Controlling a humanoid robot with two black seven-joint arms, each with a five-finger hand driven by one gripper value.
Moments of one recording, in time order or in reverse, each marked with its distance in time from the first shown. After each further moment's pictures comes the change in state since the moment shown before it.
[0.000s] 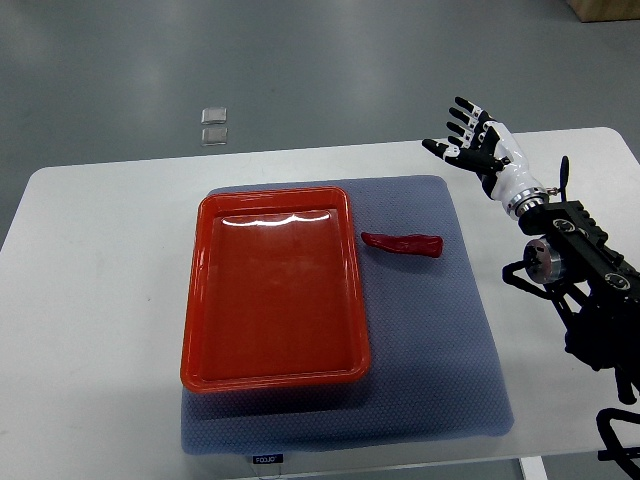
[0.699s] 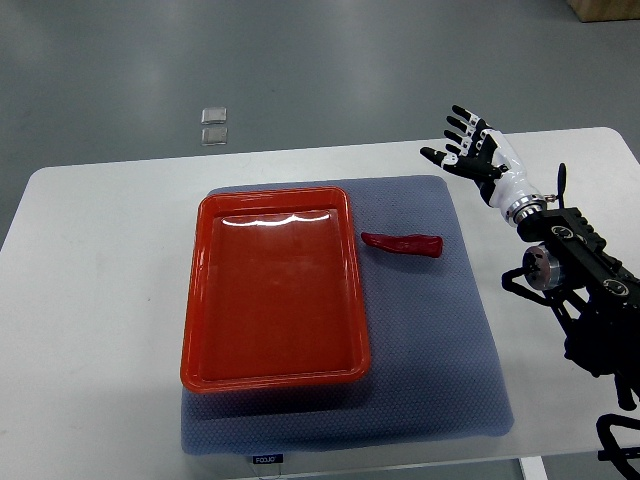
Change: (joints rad) left arm 0.000 0.000 0.000 -0.001 -0.001 0.000 0.000; right arm -0.016 0.011 0.002 -0.002 0.001 0.004 0.003
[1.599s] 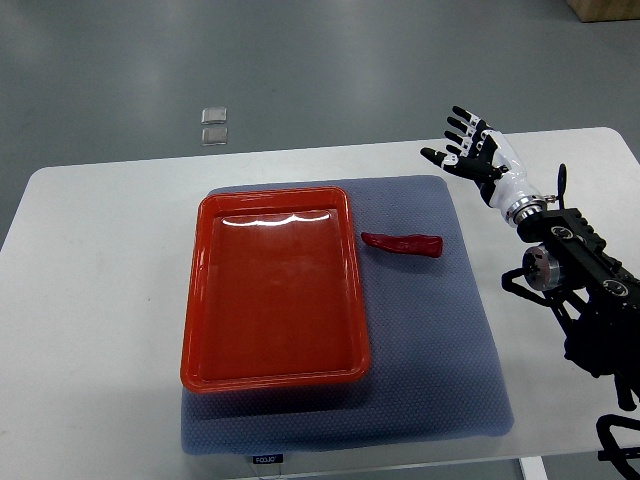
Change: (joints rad) left arm -0.003 0.000 0.003 -0.001 0.002 0.000 0.000; right arm -0.001 0.000 -0.002 0.000 -0.001 -0.005 -0.001
